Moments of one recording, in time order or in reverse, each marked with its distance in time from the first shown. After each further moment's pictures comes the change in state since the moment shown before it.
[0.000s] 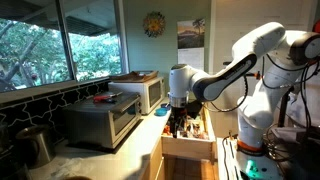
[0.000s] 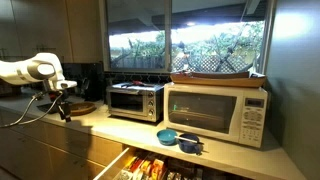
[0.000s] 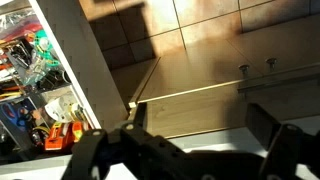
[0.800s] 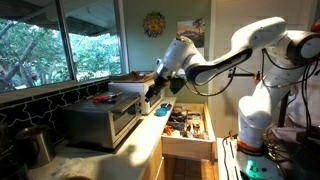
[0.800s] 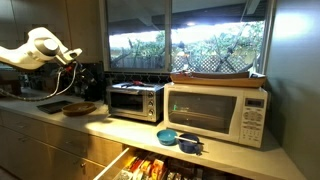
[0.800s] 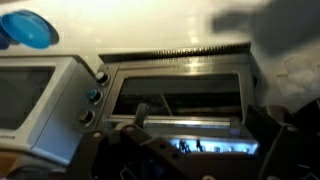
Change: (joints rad) arm -0.086 -0.011 -0.048 0.215 -0.380 0.280 0.036
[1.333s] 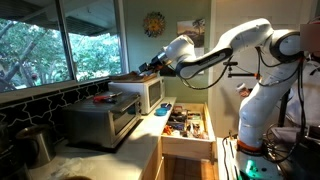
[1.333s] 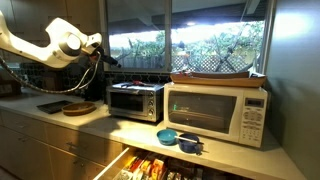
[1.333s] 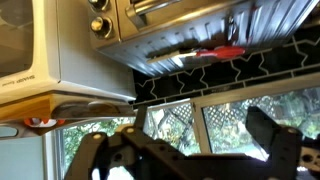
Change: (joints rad) arm -0.220 0.070 -0.127 0.029 0.000 0.550 0.042
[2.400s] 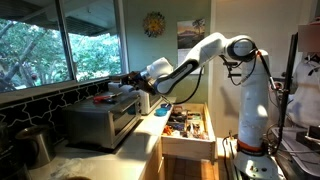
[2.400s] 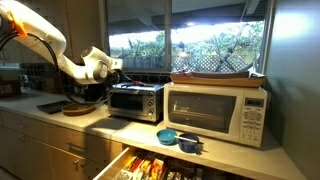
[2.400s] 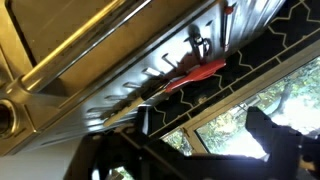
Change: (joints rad) arm 0.105 0.479 -0.041 0.201 0.190 0.324 0.056
